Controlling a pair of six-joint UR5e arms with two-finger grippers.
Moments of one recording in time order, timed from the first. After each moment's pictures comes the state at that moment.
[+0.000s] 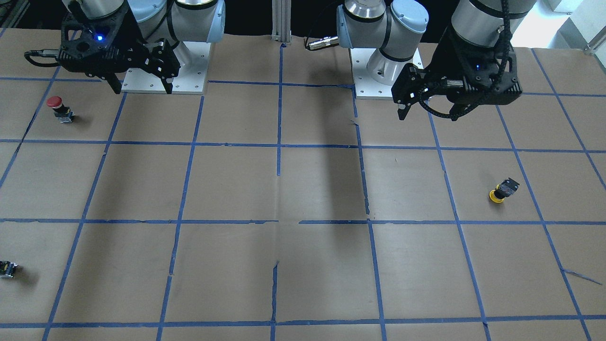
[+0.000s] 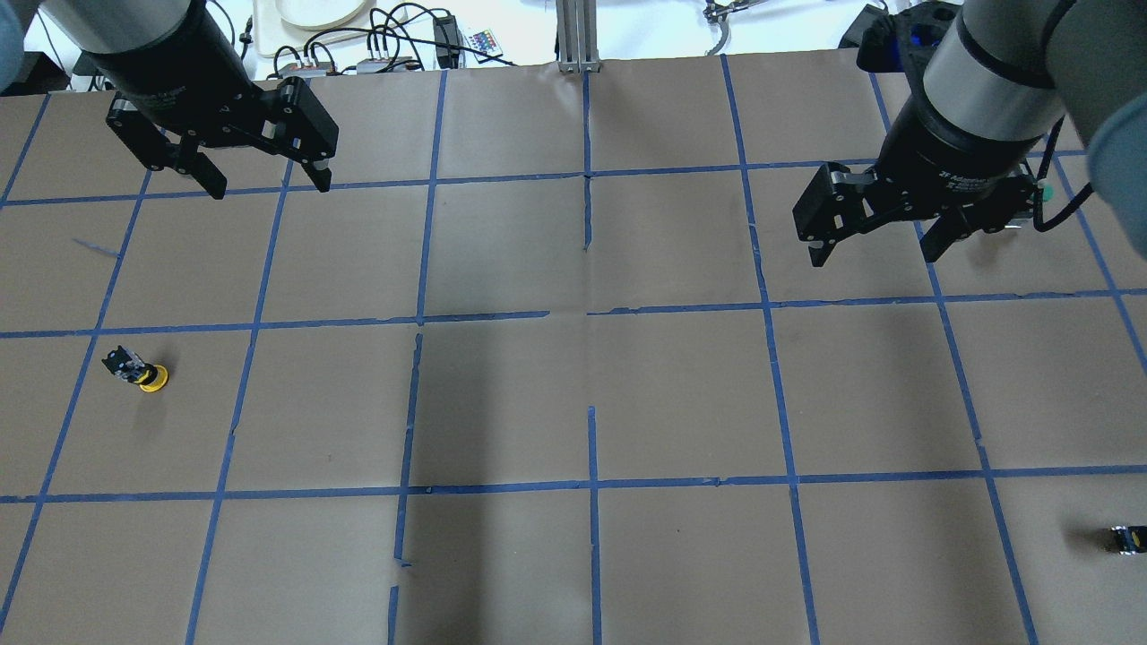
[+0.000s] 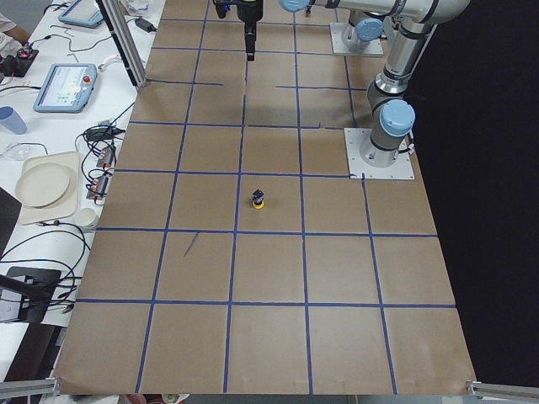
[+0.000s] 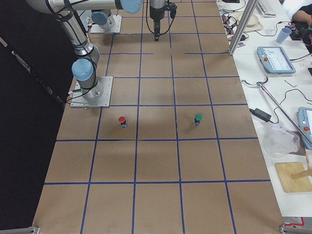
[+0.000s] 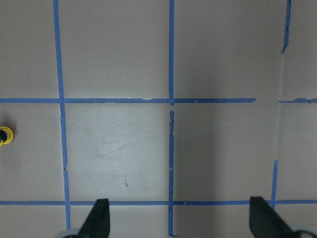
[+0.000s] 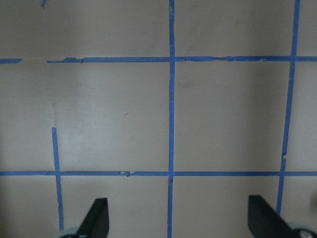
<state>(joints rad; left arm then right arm) -1.54 -1.60 -1.44 -1.68 1.56 0.02 1.56 -1.71 1.66 -1.52 -1.55 -0.02</state>
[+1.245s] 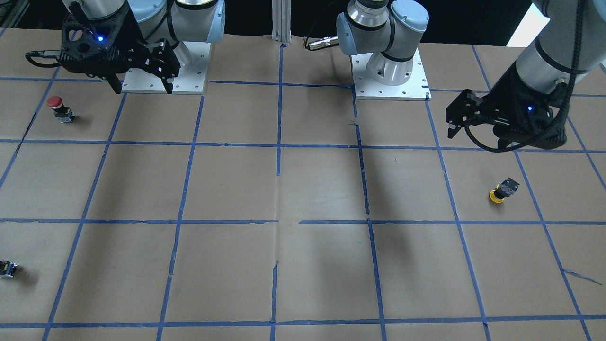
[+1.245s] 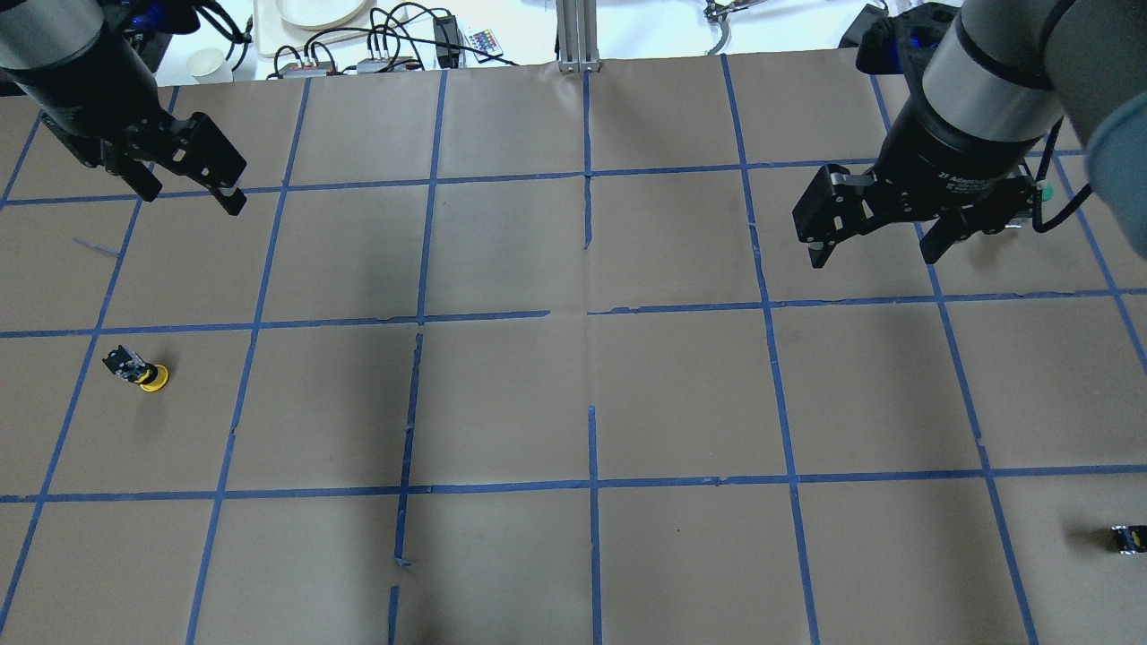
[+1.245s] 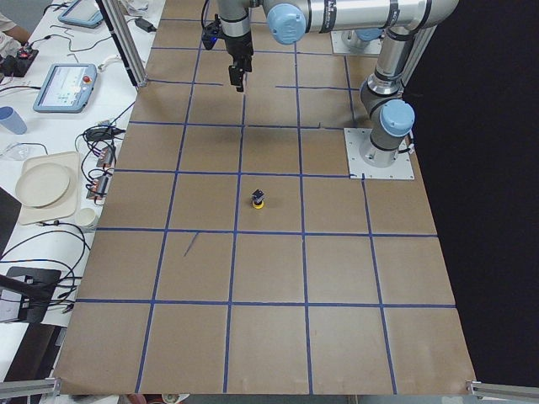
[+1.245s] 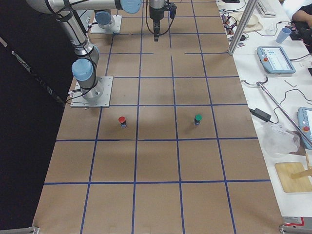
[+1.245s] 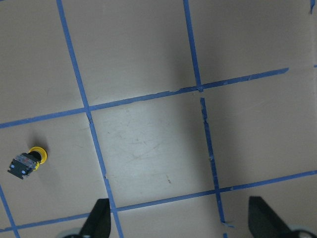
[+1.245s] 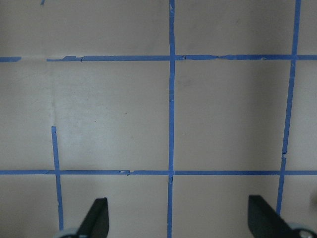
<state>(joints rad) -1.32 -1.67 -1.46 -1.67 1.58 0.53 1.56 -1.71 1.67 -1.51 -1.55 -0.02</state>
